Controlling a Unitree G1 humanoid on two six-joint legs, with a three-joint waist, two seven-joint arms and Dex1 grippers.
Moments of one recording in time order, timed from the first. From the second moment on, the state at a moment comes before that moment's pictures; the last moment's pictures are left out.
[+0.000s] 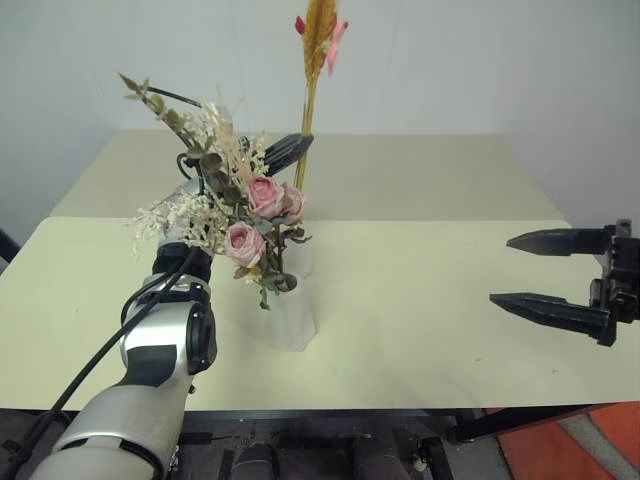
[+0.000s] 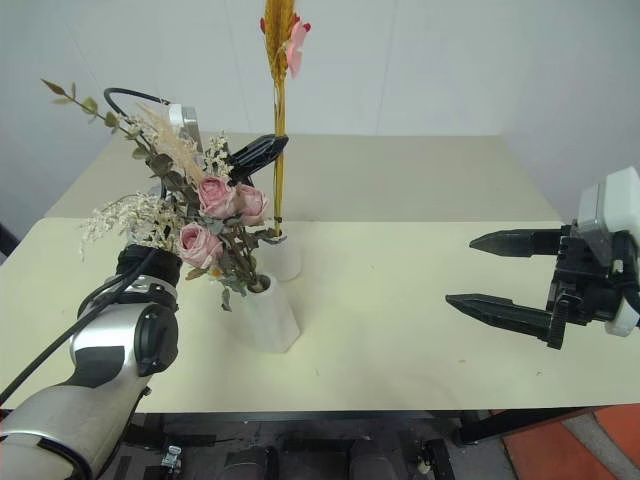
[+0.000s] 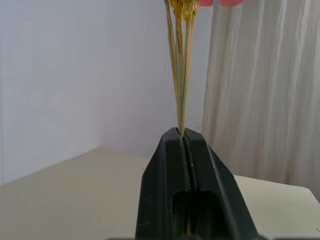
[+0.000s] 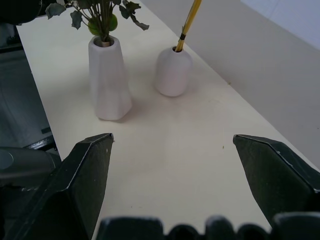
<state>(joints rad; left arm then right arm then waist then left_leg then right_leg) -1.21 0.32 0.26 0.99 -0.44 0.02 -1.27 -0.08 -1.19 -0.75 -0.56 0.96 0.88 1.07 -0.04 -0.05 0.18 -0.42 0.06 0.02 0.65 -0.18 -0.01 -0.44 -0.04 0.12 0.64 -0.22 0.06</state>
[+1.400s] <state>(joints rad) -1.17 0.31 0.25 1.00 -0.41 -0.01 -1.23 -0.07 -1.20 -0.76 -0.56 0.96 0.90 1.07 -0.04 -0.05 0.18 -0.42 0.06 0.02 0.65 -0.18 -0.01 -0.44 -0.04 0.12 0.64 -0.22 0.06</state>
